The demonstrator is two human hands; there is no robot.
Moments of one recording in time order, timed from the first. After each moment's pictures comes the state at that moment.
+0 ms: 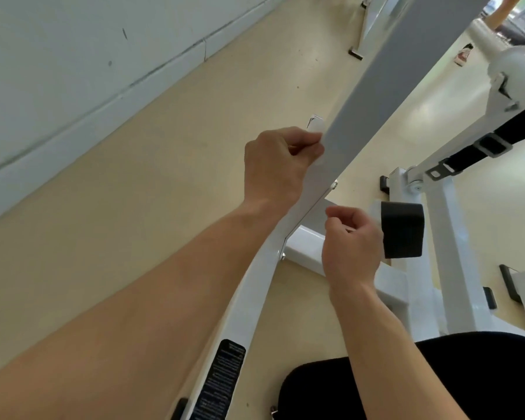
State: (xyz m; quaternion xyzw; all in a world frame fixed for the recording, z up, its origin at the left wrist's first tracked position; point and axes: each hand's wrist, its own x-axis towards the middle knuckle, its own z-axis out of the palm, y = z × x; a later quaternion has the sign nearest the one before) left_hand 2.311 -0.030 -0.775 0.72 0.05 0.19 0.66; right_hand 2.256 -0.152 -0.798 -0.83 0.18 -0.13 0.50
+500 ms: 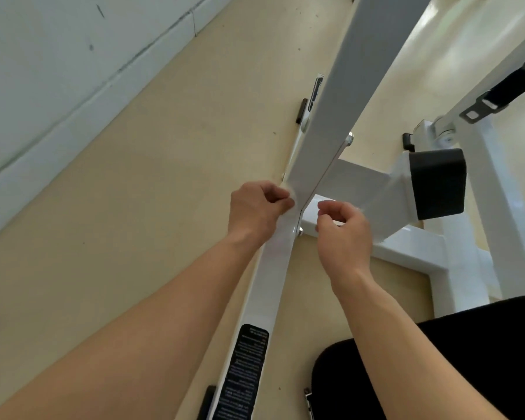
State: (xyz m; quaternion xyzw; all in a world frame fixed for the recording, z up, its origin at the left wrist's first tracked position) left_hand 2.289 -0.029 -0.895 0.81 0.14 0.00 0.57; right_hand 2.254 -0.159 -0.875 -0.83 0.19 -0.05 0.53
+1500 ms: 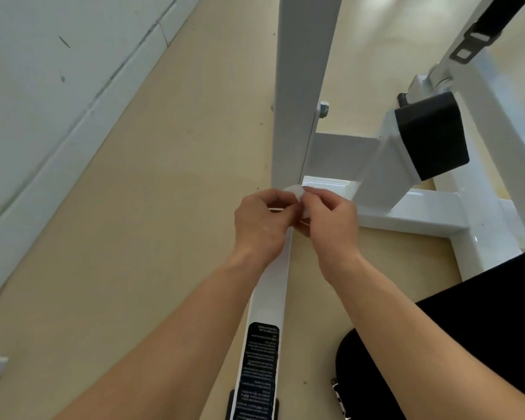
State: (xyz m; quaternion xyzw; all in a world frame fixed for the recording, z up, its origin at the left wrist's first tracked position) left_hand 2.260 -0.052 -0.895 0.78 0.11 -0.04 0.62; right_hand 2.254 -0.155 -0.897 -0.67 0.20 -0.01 0.71
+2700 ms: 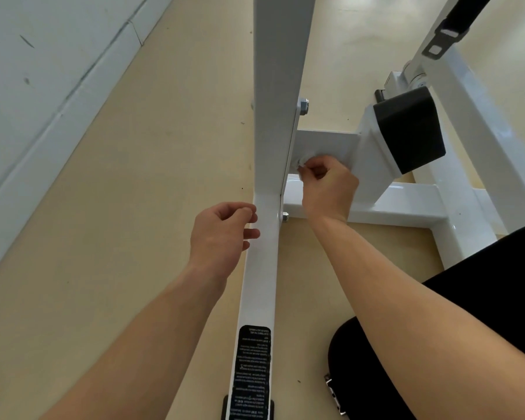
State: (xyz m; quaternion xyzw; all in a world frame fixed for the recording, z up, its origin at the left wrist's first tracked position) left_hand 2.239 -0.020 -0.879 0.71 0.22 -0.09 0.66; right_hand 2.317 -0.180 -0.921 -0.83 0.16 -0.21 0.48
